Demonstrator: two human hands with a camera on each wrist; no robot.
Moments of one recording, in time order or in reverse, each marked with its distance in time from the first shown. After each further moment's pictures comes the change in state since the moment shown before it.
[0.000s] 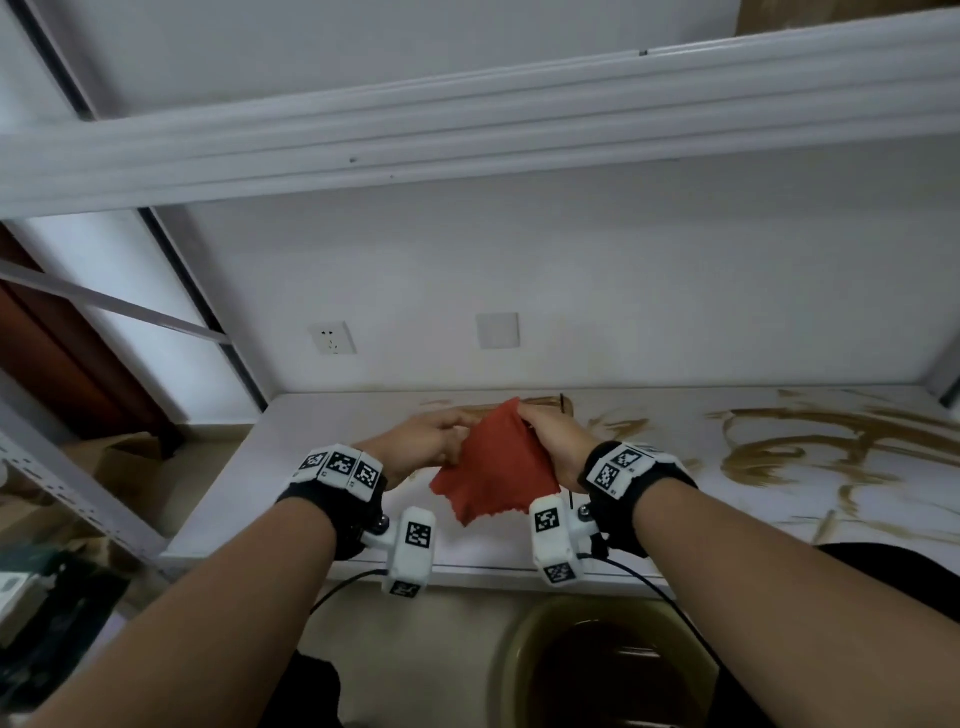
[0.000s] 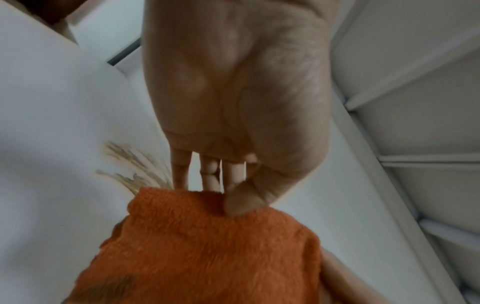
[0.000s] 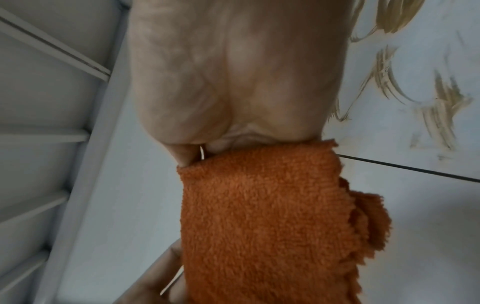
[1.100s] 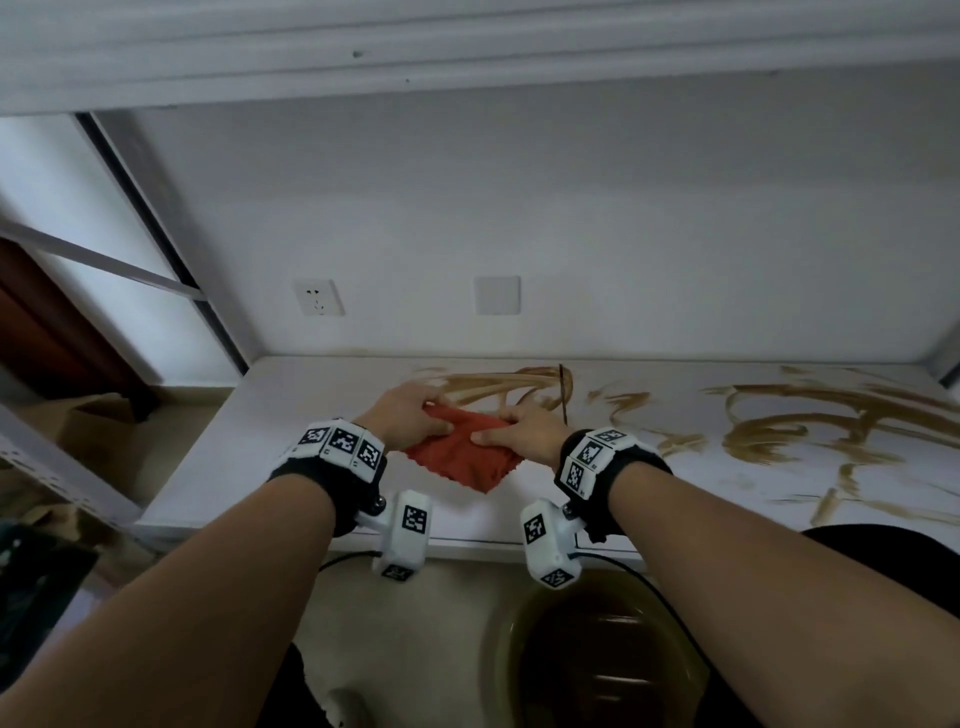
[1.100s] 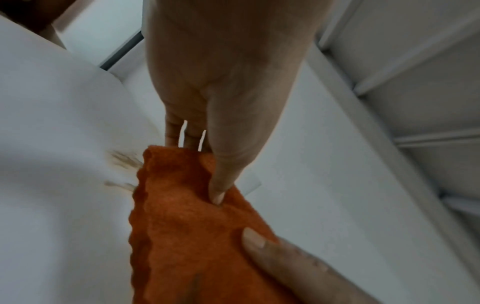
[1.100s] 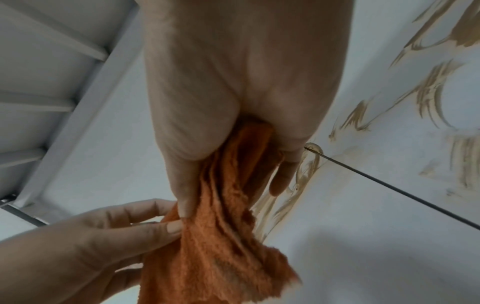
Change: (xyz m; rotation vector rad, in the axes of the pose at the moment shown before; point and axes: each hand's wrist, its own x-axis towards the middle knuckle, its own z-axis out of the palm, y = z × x) left_hand 0.034 -0.036 -0.022 0.517 0.210 -0.036; right_hand 0.032 0.029 0.015 -0.599 -0.094 -0.193
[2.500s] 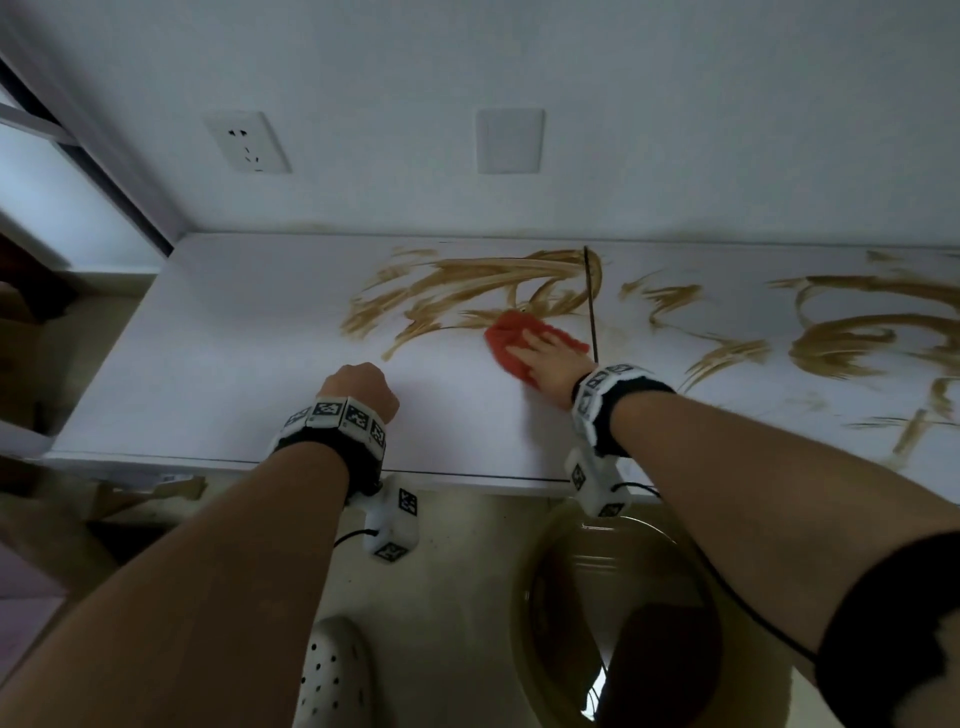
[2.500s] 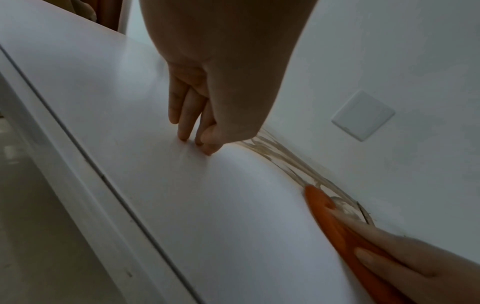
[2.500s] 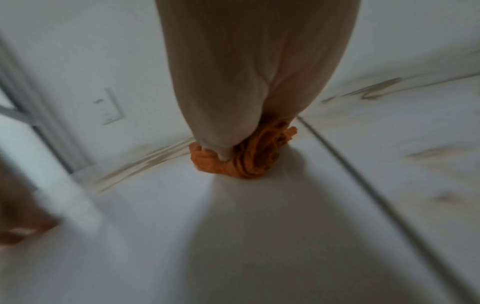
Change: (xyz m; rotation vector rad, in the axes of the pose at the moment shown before) left_hand 0.071 -0.103 0.079 0.511 -0.094 -0.424; right_hand 0.124 0.118 0.001 -1.049 -0.185 0.051
